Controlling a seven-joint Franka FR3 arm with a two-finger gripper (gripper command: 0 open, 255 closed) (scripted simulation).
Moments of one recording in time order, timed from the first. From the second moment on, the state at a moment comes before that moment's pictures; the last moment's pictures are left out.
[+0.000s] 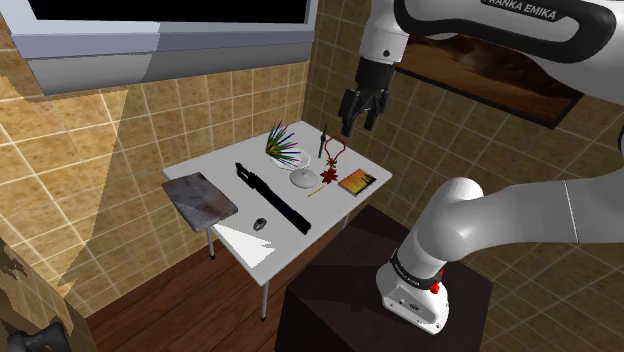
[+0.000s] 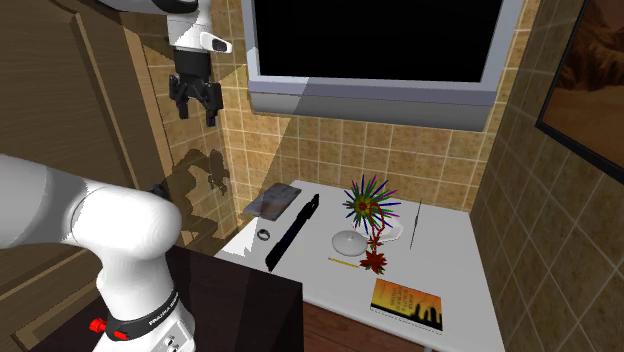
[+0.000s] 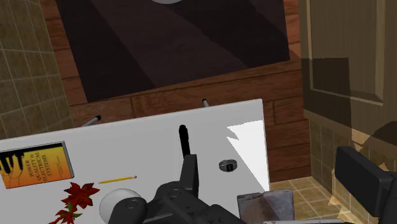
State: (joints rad) arm 0.02 -0.83 0.01 -2.37 0.11 1.48 0.15
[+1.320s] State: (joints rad) arm -0.13 -0.55 -0.10 -2.68 -0.02 2.22 0.13
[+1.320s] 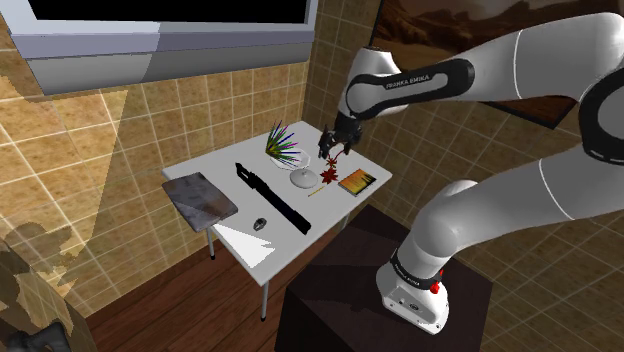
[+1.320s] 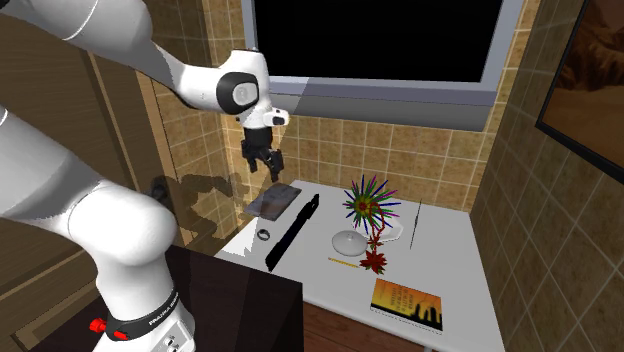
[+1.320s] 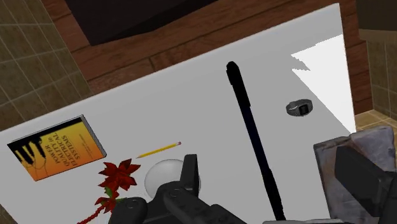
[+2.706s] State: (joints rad) arm -0.29 0.25 -0.18 -2.45 0.22 2.97 -0.09
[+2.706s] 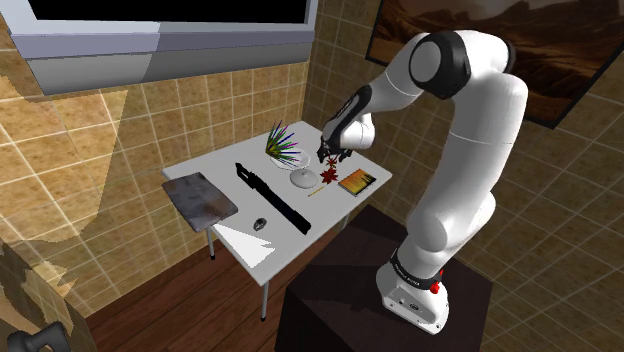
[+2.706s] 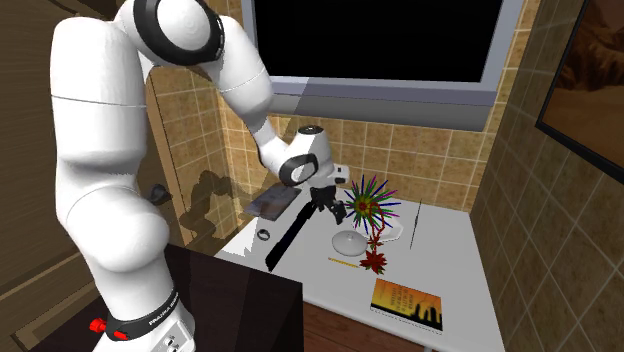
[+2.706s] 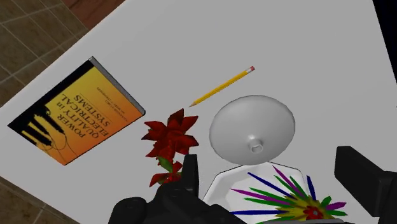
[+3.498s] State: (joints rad) arm -0.54 0.66 -0.04 -2.08 0.34 3.13 -0.19
